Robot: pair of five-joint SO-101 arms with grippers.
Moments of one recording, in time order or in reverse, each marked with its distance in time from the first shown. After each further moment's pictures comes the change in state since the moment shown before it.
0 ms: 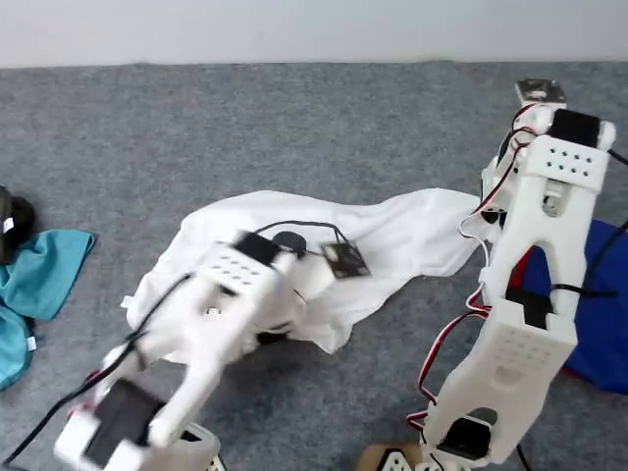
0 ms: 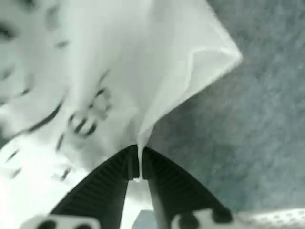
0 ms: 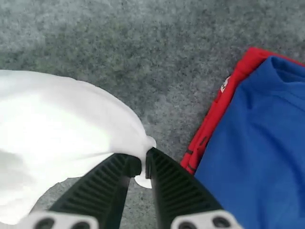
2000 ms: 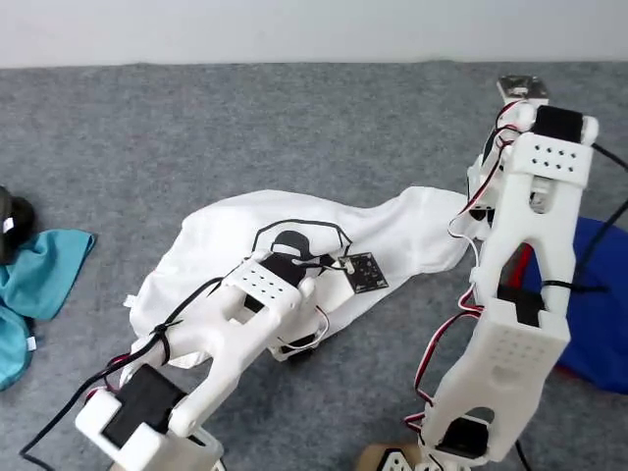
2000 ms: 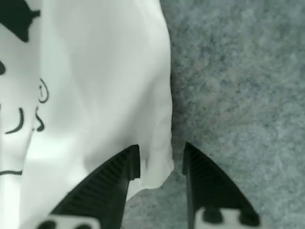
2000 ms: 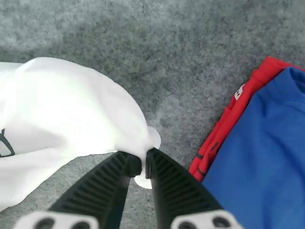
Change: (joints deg) left arm 7.5 7.8 4.7 -14.9 7.6; right arm -3.0 0.0 0.0 0.0 0.0
